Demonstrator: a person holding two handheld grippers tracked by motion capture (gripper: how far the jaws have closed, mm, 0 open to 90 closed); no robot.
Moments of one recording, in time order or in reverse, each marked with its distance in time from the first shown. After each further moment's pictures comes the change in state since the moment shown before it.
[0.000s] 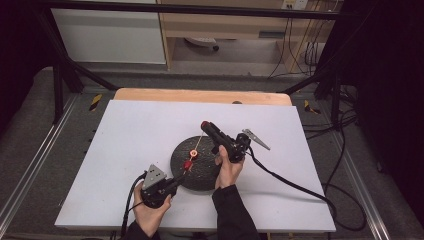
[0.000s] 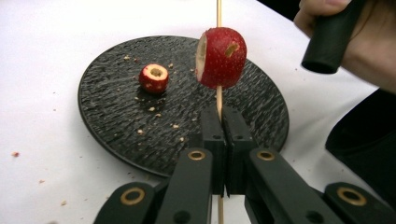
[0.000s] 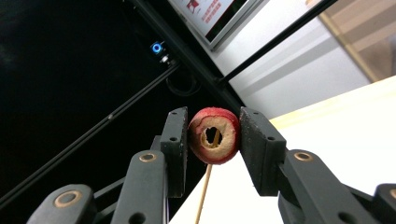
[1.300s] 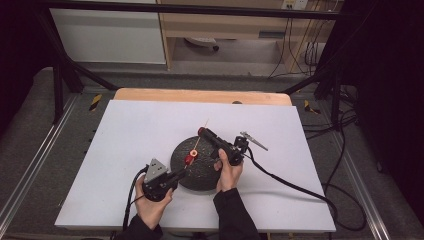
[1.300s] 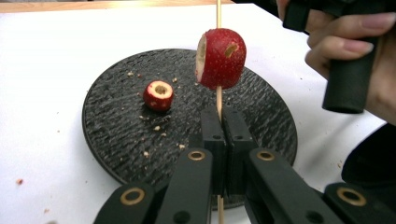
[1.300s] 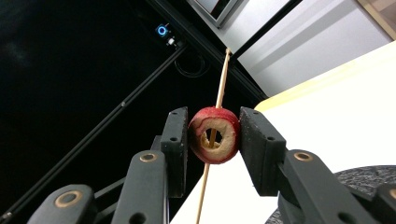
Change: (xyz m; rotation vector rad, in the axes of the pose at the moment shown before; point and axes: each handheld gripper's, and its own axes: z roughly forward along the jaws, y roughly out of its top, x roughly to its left) left arm 0.007 0.014 0.009 -0.003 0.005 0.028; right arm -0.006 -0.009 -0.003 0.095 0.037 0.095
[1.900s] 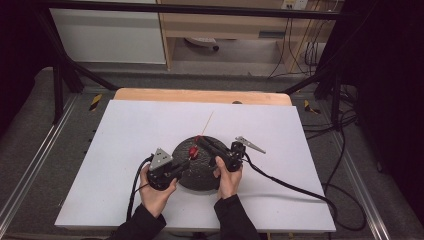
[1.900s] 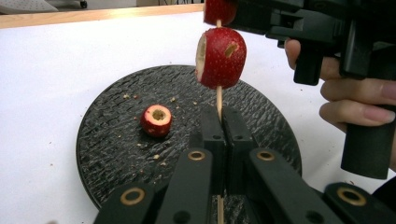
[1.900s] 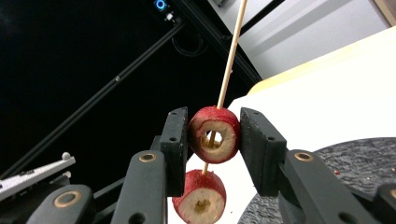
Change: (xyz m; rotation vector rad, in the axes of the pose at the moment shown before) left arm 0.004 0.020 0.015 0.006 -0.020 0.017; right arm 0.004 -0.014 -0.005 0.087 -0.012 -0.067
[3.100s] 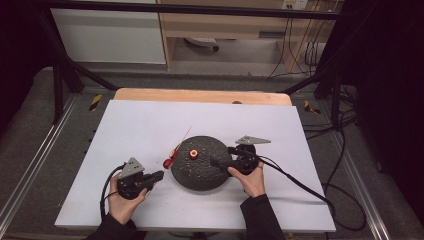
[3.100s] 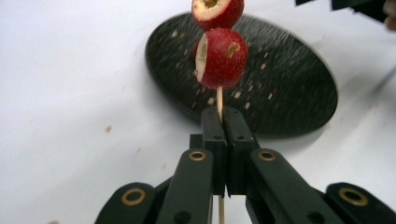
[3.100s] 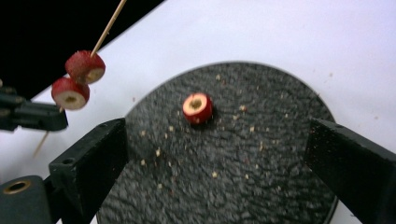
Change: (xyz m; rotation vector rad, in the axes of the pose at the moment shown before) left arm 0.058 -0.041 -0.051 0.109 -0.017 0.030; right arm -0.017 0.024 -0.031 0.470 -0.250 -0.359
